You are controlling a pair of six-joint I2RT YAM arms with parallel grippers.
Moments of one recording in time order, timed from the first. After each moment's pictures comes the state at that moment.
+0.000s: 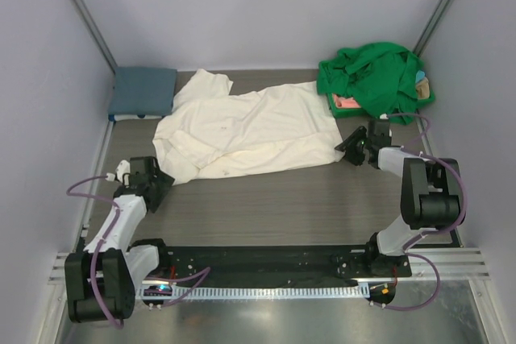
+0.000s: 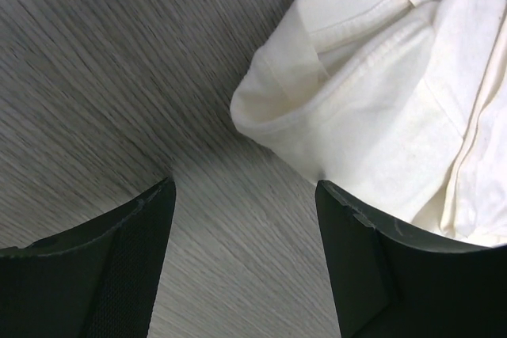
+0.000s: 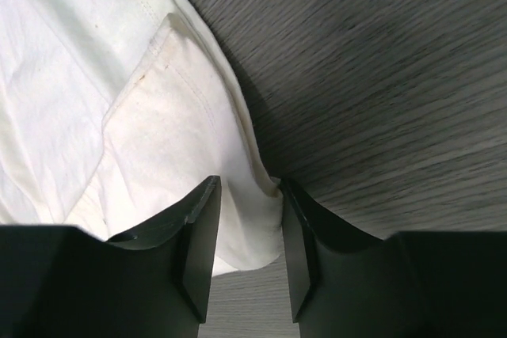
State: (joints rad) left arm 0.08 1.00 0.44 -0.45 -0.19 -0.93; right arm -0.04 1.60 0.73 0.03 -0.17 0.79
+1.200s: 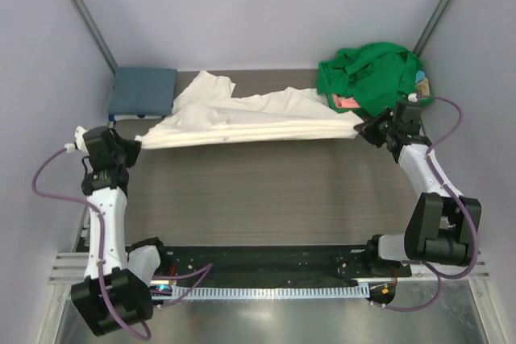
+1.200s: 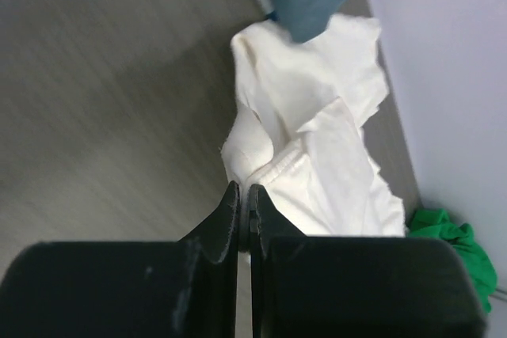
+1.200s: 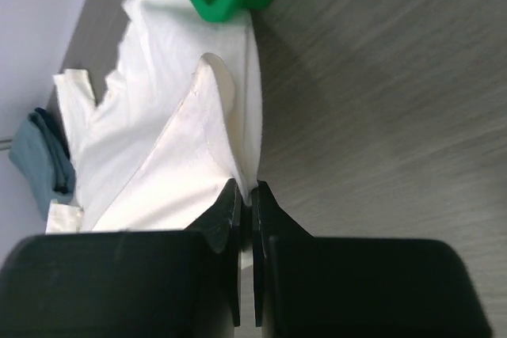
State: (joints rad) left arm 0.31 0.95 0.81 -0.40 0.01 -0.91; right arm -0.16 1.36 0.90 -0.20 -0.25 0.78
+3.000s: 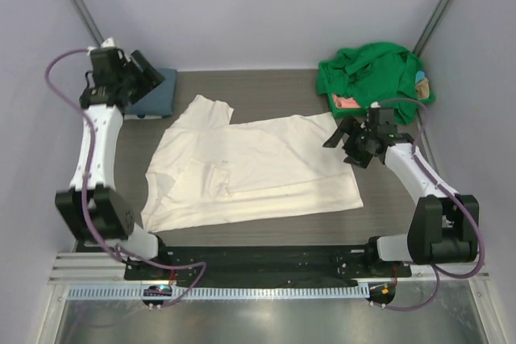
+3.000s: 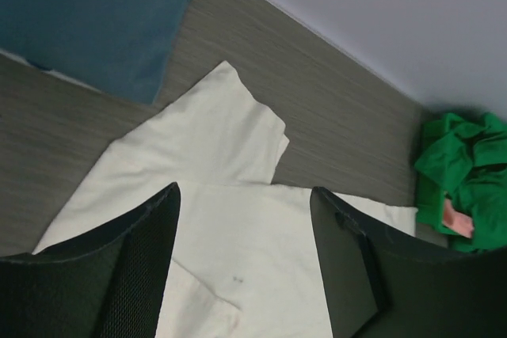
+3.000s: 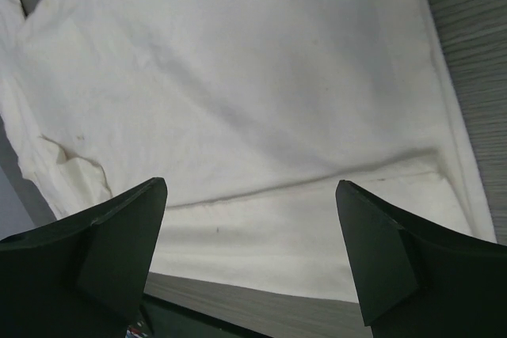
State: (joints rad) left arm 0.14 1.44 1.50 -0.58 0.15 -0.56; right arm 0.00 1.32 0.89 -0.47 -0.30 0.63
